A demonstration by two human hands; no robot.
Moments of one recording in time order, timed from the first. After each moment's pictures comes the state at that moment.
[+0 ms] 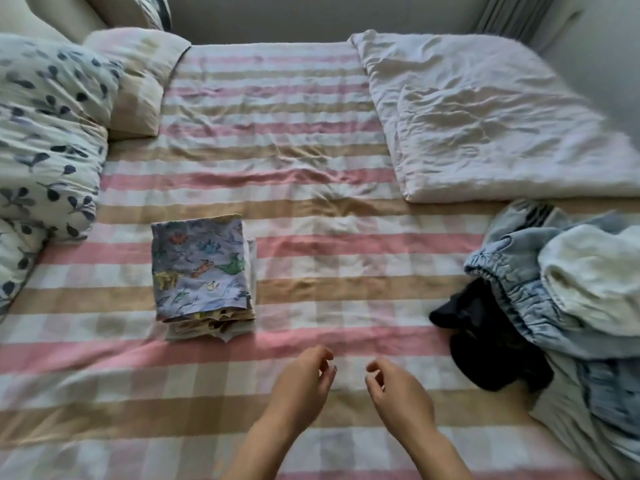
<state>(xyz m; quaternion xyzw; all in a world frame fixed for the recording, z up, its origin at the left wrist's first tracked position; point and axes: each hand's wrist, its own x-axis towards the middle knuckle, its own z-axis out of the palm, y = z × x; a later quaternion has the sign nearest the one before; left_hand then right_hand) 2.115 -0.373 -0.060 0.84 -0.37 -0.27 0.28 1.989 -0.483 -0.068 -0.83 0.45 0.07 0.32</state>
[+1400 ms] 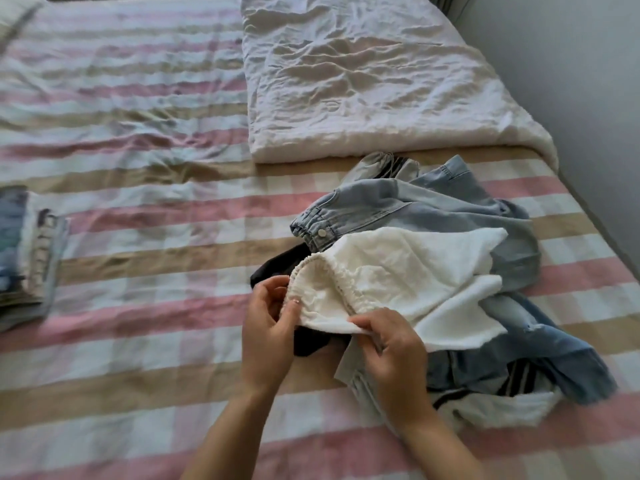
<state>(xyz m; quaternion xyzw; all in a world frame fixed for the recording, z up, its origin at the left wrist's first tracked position) 1.870 -0.621 -0.054 0.72 -0.16 -0.23 0.63 1.738 -0.702 -0.062 -0.83 0.34 -0.30 0.32</state>
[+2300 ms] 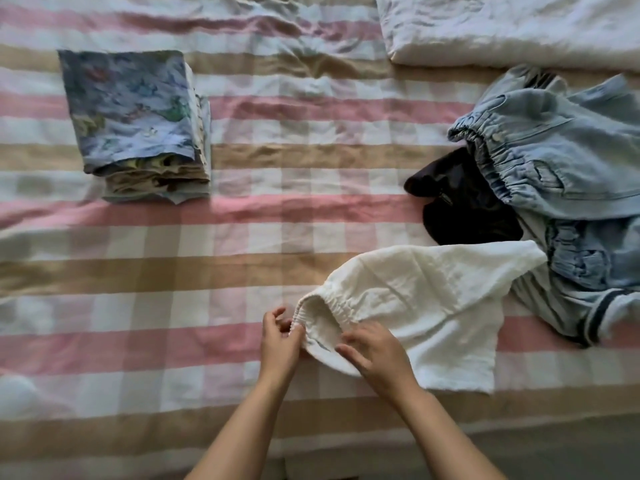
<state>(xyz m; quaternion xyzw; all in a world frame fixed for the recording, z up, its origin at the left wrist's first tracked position) 1.967 -0.290 -0.195 0.76 0.07 -0.39 0.52 1.842 -0.408 -0.162 -0.86 0.32 0.03 0.39</state>
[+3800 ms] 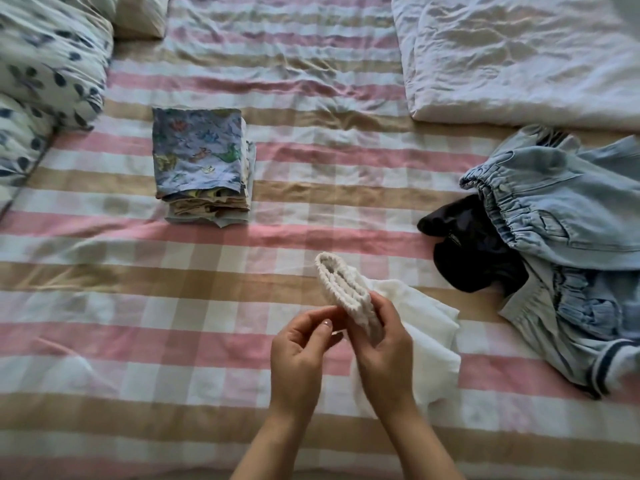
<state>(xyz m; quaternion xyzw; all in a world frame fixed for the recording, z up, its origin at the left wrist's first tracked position) 1.945 -0.309 -0.022 0.64 -0.03 -0.27 0.72 1.886 -0.388 -0.040 -0.71 0.35 -0.26 0.56</state>
